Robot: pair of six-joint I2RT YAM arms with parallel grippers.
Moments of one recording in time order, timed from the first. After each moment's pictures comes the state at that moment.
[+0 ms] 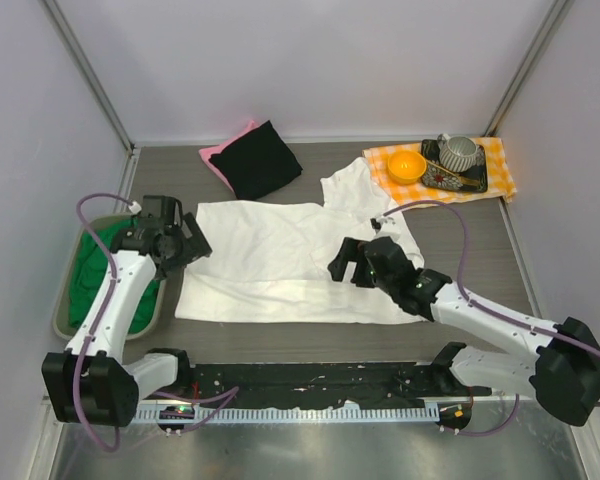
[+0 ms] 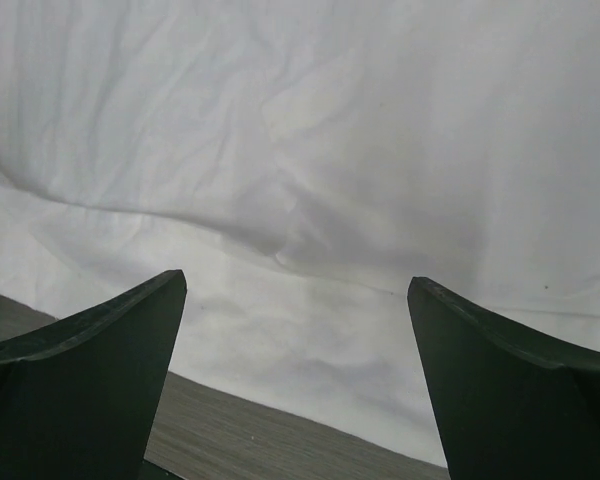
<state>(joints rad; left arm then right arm) -0.04 1.17 1.01 -0.91 -0.11 -0.55 0.77 1.08 0.56 -0.13 0.21 0.75</state>
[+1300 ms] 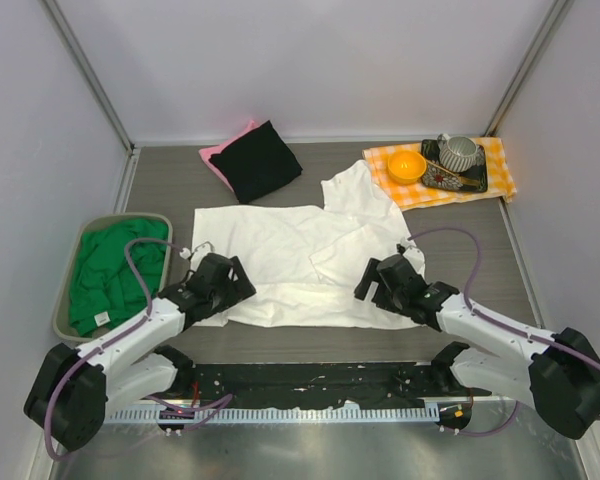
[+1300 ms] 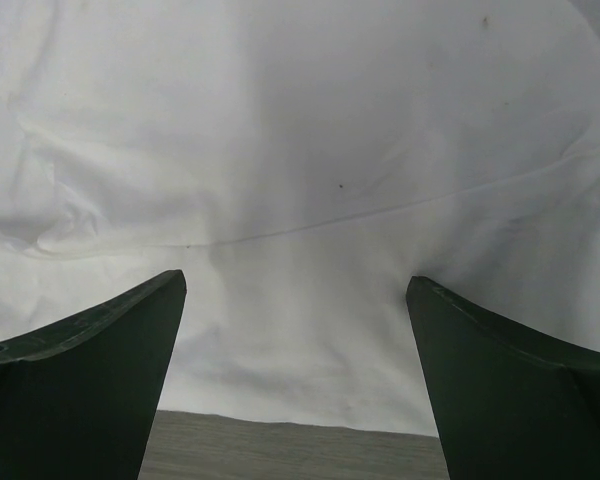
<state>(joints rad) -0.53 1.04 0.44 -0.36 -0.19 -0.91 0.64 1.06 0.44 -0.30 0.22 0.90</state>
